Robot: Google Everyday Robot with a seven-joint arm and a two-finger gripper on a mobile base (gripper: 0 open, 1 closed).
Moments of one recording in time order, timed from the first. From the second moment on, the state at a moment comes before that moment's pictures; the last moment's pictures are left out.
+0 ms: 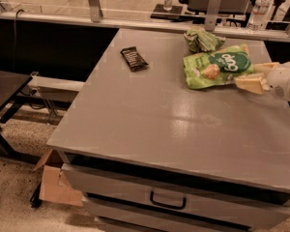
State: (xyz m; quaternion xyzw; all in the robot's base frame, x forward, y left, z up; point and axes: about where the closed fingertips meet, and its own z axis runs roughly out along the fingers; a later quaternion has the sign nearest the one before) arm 0.636 -0.322 0.862 -0.31 0.78 0.00 0.54
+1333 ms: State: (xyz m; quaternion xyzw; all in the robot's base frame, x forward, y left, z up) arm 0.641 -0.323 0.867 -0.31 0.78 0.01 0.55
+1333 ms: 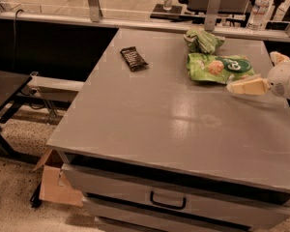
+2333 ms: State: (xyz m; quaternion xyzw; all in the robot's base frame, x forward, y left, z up) arm 0.600 -0.387 0.951 -0.27 0.75 -0.05 0.60
